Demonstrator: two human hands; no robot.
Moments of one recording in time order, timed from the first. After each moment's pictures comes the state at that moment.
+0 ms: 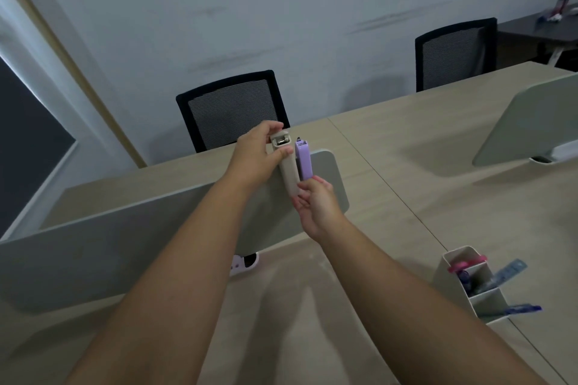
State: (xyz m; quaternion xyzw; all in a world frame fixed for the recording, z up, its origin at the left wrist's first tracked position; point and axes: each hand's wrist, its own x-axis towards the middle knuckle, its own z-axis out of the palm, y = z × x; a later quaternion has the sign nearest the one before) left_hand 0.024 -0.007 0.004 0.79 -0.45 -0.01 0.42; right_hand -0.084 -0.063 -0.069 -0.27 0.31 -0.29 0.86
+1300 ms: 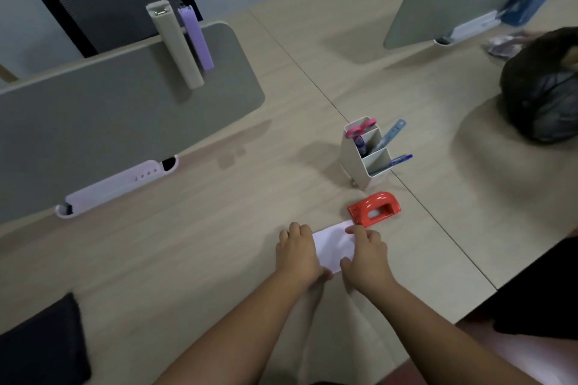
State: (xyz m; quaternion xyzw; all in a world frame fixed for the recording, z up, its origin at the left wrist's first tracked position) left_hand -0.296 0.073 -0.247 0.85 -0.44 -0.27 0.02; right_hand -0.420 0.019 -0.239 -0.74 0.57 0.04 0.34
